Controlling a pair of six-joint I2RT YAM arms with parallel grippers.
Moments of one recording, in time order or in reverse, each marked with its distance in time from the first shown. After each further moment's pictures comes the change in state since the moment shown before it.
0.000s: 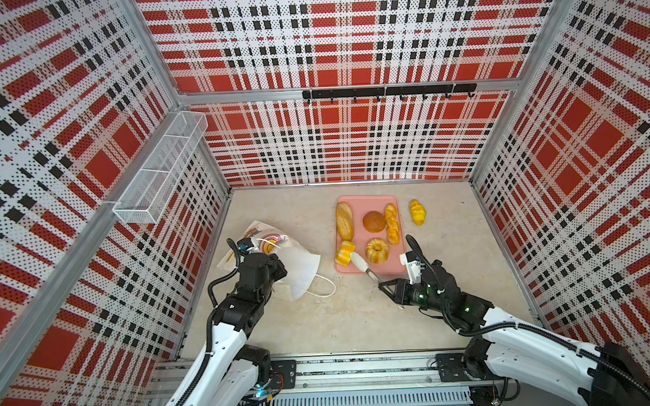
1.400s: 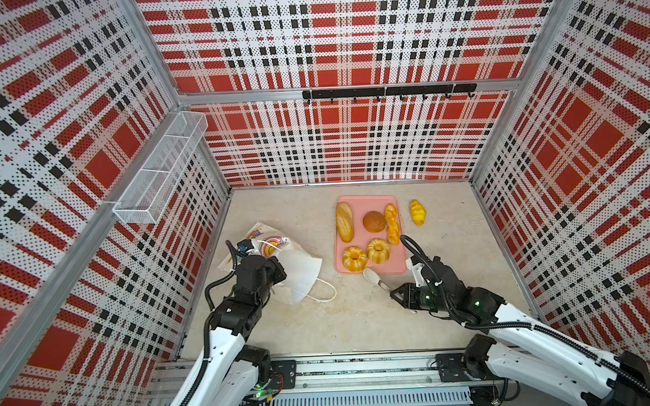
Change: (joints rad) left arm 0.019 -0.037 0.000 -0.038 0.068 0.020; right arm -0.003 -0.051 0.180 -0.495 0.021 -0.058
